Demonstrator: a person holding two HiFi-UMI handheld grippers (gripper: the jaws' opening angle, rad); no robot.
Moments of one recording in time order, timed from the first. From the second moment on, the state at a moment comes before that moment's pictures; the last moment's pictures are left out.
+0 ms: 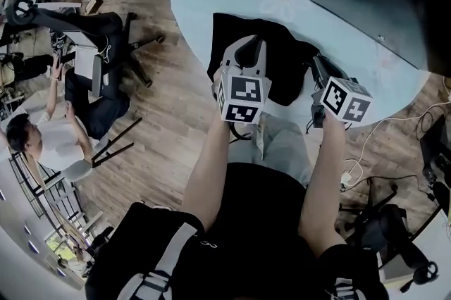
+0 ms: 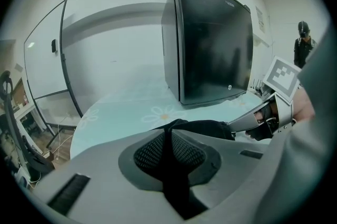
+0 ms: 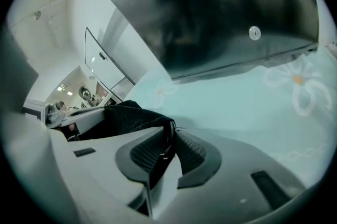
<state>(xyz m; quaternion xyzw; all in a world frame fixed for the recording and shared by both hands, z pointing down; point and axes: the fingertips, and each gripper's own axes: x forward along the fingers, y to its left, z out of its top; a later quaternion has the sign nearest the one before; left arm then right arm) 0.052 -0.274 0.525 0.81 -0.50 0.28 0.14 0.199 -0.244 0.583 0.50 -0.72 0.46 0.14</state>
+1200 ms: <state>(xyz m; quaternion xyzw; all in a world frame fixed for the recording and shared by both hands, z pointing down) -0.098 -0.196 0.593 0.69 -0.59 0.30 0.29 0.195 -0.256 0.572 0.52 -0.70 0.49 0.09</state>
